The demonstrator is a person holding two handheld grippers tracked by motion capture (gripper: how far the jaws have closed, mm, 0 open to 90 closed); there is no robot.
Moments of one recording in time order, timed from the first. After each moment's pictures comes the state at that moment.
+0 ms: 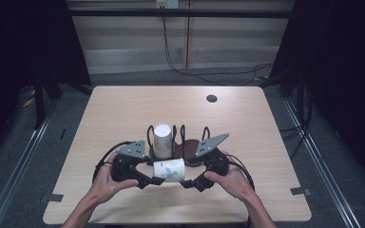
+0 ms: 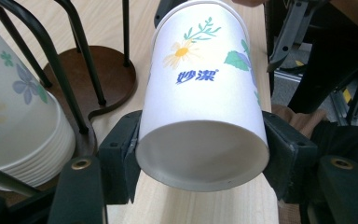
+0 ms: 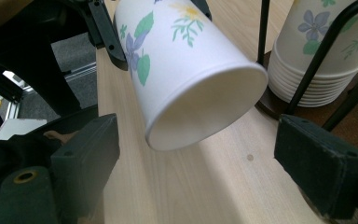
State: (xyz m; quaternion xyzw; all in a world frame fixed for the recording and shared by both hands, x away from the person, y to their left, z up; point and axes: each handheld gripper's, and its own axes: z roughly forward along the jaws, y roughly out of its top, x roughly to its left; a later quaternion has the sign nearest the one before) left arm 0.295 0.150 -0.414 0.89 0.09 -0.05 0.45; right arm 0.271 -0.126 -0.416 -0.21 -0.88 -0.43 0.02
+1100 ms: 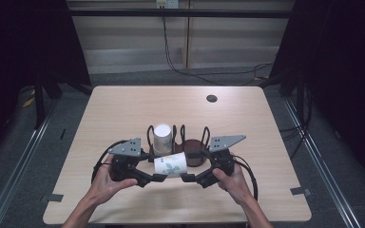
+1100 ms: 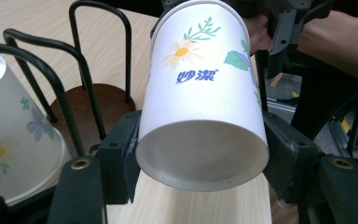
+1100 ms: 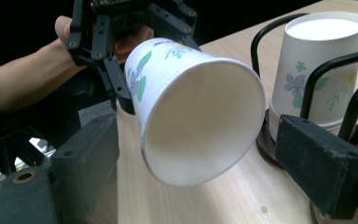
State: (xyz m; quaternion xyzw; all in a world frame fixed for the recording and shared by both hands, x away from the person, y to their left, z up) left arm 0.289 0.151 -0.407 0.85 0.10 -0.04 0.52; right arm 0.268 -0.142 -0.417 -0.22 -0.79 -0.56 0.03
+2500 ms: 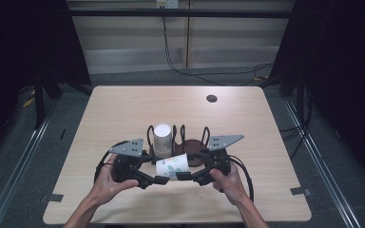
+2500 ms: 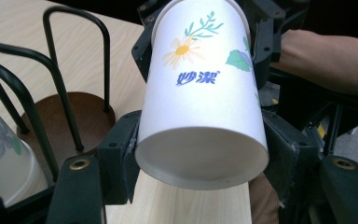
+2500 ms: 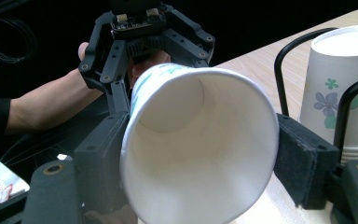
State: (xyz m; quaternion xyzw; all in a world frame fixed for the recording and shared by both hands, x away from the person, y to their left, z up) left arm 0.289 0.146 -0.408 0.84 0.09 -0.08 0.53; right arm 0.272 -0.136 -0.421 -0.21 -0.77 -0.60 0.07
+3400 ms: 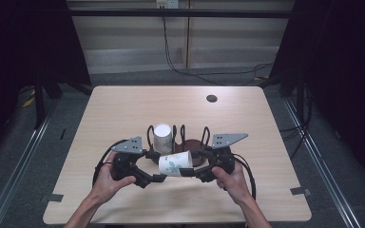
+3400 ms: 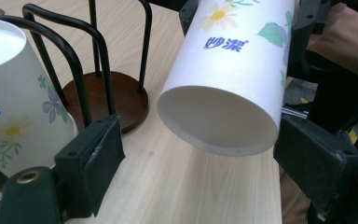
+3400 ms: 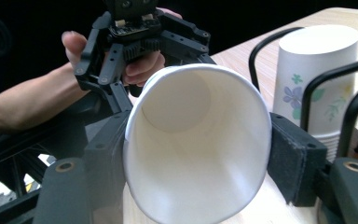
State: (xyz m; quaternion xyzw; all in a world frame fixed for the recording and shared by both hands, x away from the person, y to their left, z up) left arm 0.296 0.151 -0.416 0.85 0.14 -0.04 0.50; right arm 0.272 -0.145 -0.416 -0.24 -0.77 -0.59 0.04
